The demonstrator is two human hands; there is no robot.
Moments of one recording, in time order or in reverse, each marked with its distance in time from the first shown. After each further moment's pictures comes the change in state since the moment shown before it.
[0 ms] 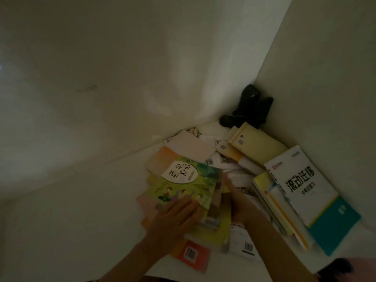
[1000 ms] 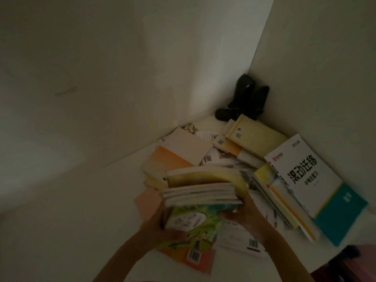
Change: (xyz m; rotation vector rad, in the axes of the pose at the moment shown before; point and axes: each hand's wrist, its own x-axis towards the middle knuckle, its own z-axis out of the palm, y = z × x) left_hand -0.006 -0.023 -0.017 -1.558 -0.429 -1.069; right_hand -0.031 0.033 -0.020 -0.610 0.124 -0.669
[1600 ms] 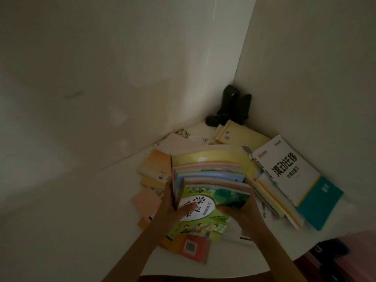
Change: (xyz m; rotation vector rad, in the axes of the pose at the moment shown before) left_hand 0.017 -0.001 0.038 0.192 0.152 0.335; right_hand -0.032 0.023 -0.001 -0.049 0.252 -0.195
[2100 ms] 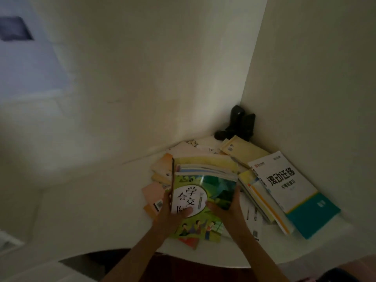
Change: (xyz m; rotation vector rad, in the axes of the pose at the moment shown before) left_hand -0.072 0.008 0.048 -0.028 0.285 -0.094; right_hand -0.052 -0.031 0.008 0.064 -0.059 -0.101
